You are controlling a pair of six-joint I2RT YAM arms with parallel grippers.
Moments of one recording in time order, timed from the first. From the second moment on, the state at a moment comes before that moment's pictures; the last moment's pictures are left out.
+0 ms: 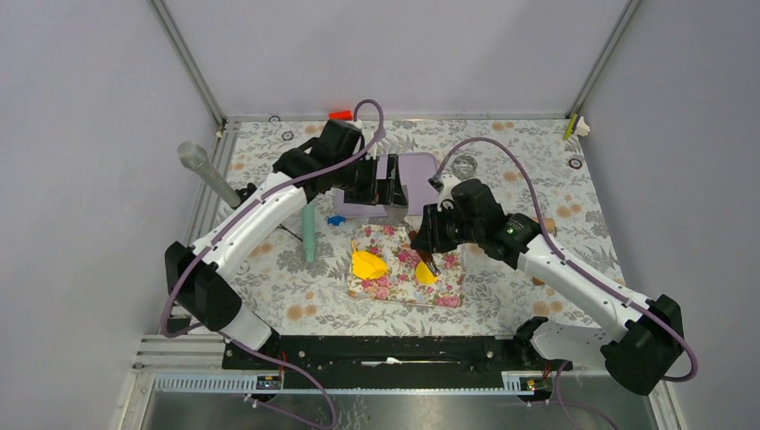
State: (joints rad) left arm -0.62 1.53 1.53 -0.78 0.38 -0.48; right arm 0.68 1.15 0.94 -0.49 -0.27 0.47
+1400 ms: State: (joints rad) left arm -0.48 1.60 1.42 -0.67 0.62 -0.61; right arm 0.73 0.90 0.87 -0.42 -0.14 0.56
